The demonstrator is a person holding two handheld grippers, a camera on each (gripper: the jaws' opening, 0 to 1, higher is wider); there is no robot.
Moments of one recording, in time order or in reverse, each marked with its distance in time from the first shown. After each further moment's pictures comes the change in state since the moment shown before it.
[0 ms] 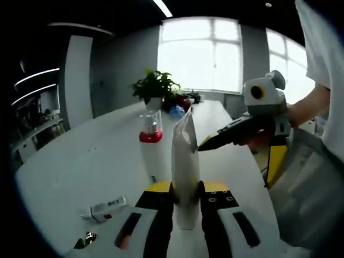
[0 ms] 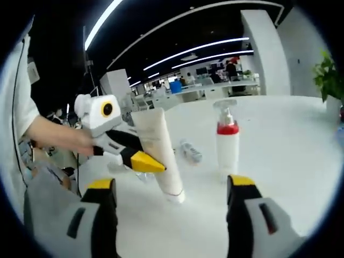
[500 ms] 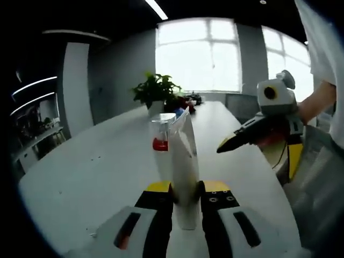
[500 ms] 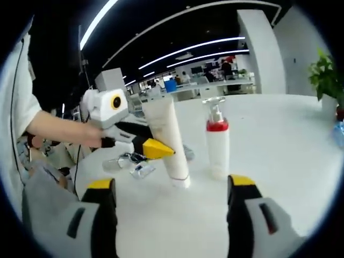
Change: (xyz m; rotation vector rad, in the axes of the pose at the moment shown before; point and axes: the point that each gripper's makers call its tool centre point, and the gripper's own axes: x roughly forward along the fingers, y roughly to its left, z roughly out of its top) left arm 0.020 0.032 0.010 0.059 -0.017 0.001; right arm -0.004 -0.011 -0.002 0.005 0.010 -0.034
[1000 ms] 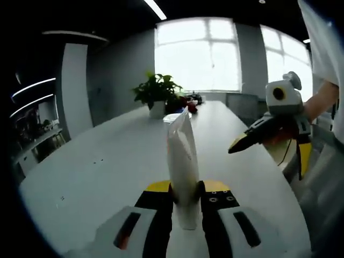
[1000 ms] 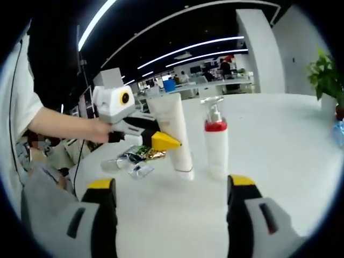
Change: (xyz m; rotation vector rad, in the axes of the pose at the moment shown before) left arm 0.005 0.022 0.001 0.011 0.002 -0.007; right arm 0.002 -0.001 0.000 0.004 0.004 -0.006
